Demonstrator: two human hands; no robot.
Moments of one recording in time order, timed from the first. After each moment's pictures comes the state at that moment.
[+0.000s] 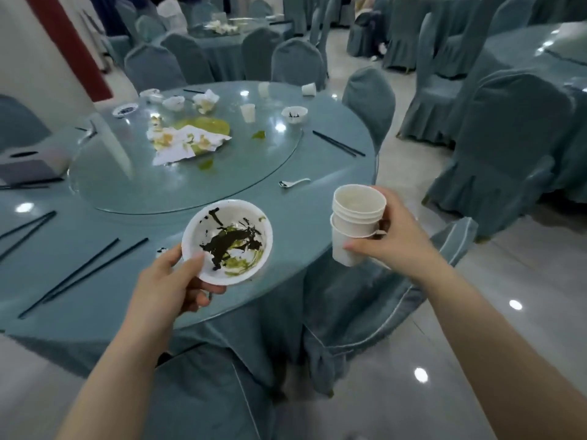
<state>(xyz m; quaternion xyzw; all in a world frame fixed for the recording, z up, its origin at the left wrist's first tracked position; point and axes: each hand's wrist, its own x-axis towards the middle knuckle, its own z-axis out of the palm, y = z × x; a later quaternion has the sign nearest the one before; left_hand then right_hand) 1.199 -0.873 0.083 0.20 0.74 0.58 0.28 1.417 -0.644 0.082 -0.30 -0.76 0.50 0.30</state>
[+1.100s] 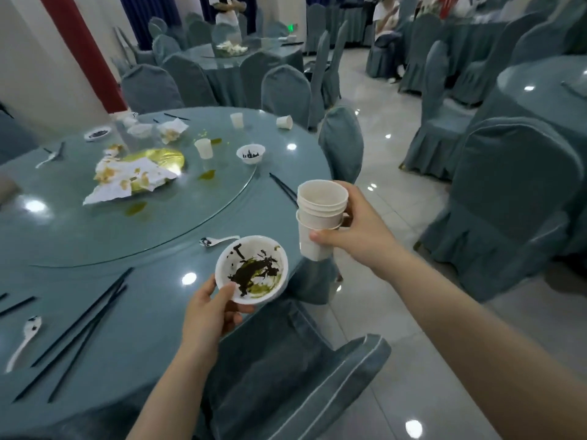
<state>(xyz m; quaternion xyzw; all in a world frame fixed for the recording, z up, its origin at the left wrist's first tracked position) 1.306 -0.528 0.026 0.10 0.72 0.63 0.28 1.436 -0.314 0.098 -0.21 -0.74 0.58 0.26</state>
